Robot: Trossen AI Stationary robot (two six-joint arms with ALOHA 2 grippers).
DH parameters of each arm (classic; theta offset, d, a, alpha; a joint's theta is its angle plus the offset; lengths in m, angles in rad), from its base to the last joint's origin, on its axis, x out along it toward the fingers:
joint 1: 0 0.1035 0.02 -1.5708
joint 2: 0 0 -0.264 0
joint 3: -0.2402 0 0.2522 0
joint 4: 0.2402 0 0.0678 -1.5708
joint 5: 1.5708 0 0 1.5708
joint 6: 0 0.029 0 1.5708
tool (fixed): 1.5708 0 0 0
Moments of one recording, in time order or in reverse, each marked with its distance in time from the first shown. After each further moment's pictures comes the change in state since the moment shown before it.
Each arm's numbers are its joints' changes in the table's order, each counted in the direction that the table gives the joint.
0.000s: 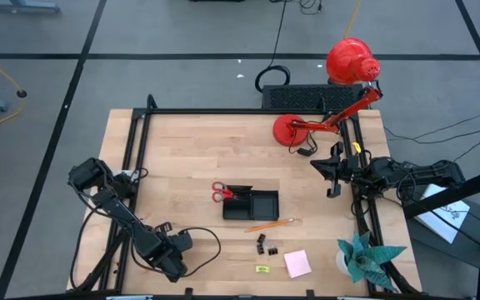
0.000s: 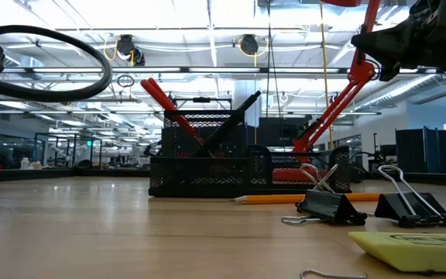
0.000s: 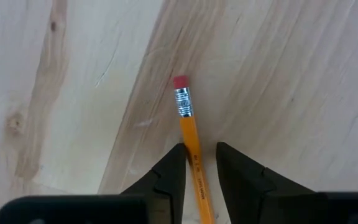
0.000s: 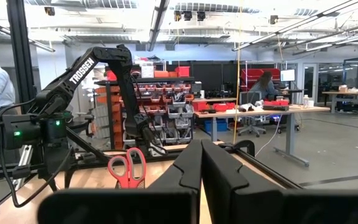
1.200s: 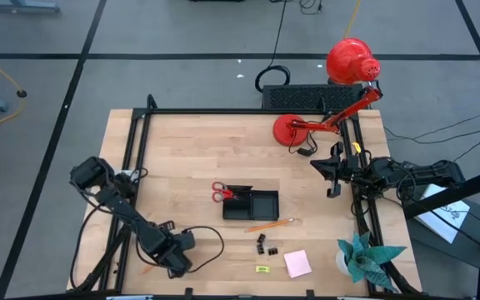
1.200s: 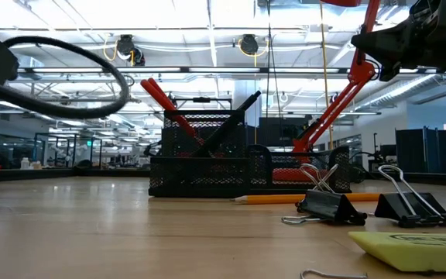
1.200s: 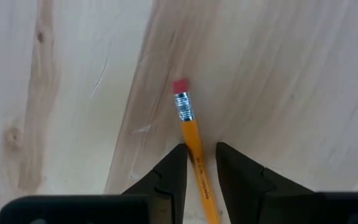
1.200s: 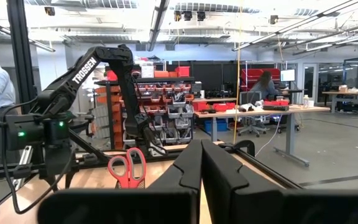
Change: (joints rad) left arm 0.053 0.000 0.000 -0.004 0.065 0.105; right arm 0.000 0.000 0.000 0.000 0.000 0.000
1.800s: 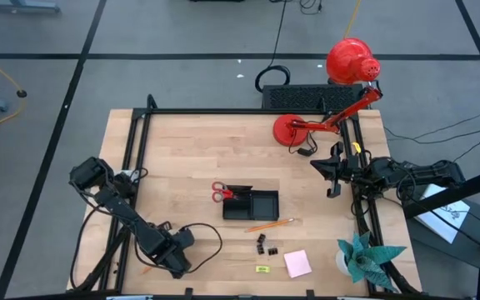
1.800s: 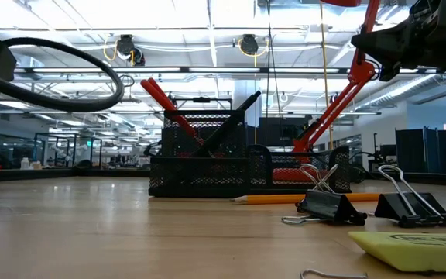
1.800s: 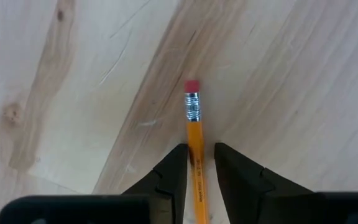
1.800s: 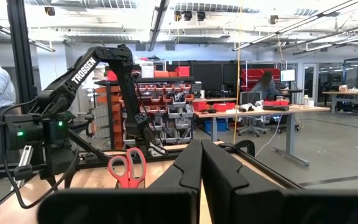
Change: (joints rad) left arm -0.022 0.000 0.001 -0.014 -0.008 -0.164; right arm 0.000 0.000 0.000 0.000 0.000 0.000
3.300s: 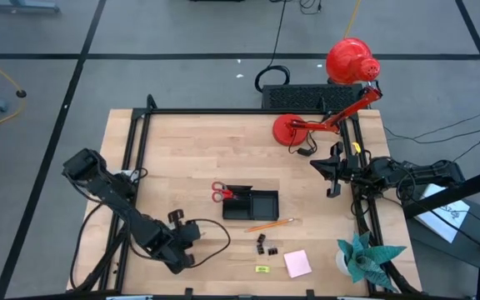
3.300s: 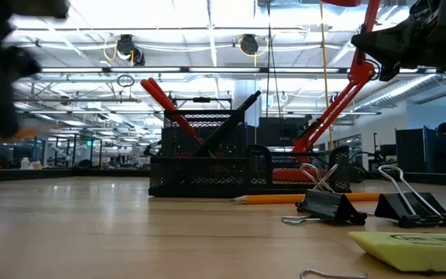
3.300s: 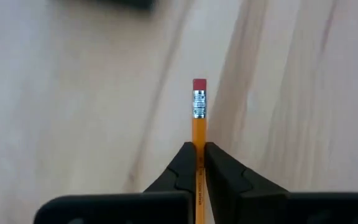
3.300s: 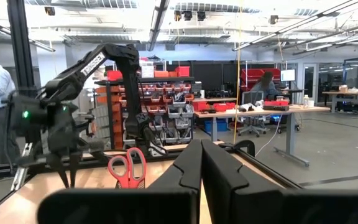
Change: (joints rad) left arm 0.019 -0.167 0.005 -0.059 -0.398 0.270; right arm 0.000 0.000 0.000 0.000 0.000 0.000
